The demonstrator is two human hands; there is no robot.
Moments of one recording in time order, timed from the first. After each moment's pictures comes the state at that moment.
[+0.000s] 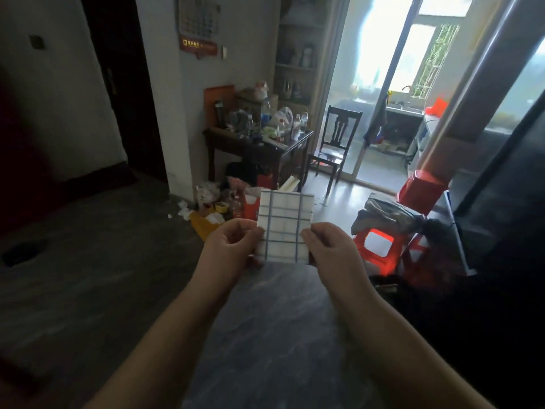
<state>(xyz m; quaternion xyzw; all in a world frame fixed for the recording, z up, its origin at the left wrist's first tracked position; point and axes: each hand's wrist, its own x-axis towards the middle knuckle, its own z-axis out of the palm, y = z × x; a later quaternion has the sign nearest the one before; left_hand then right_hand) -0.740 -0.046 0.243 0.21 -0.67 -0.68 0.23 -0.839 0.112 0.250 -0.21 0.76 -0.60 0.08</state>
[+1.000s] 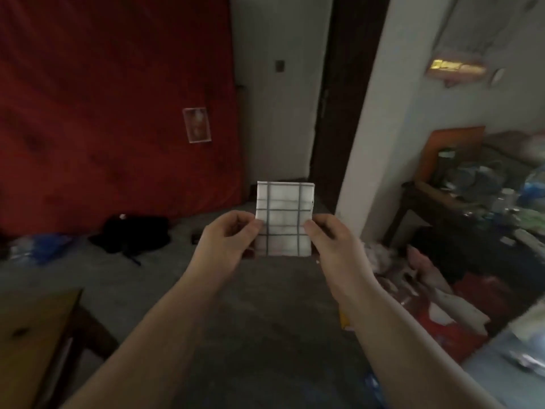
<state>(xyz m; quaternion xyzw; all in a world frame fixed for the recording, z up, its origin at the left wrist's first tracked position) -0.908 -0.620 0.252 0.45 -0.55 -0.51 0.48 -1.088 -0.571 0.256 -0.46 0.62 -0.55 0.32</state>
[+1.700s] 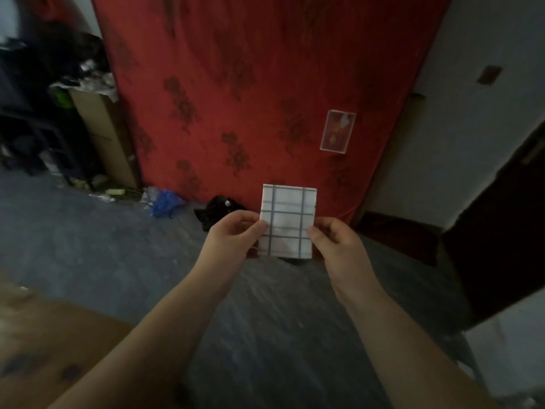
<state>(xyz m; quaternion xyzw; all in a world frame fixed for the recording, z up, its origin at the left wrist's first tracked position) -0.663 -1.005 0.210 0.57 -0.36 -0.42 0.61 -0.842 -1.054 0.220 -0.57 0.48 -0.42 0.52</state>
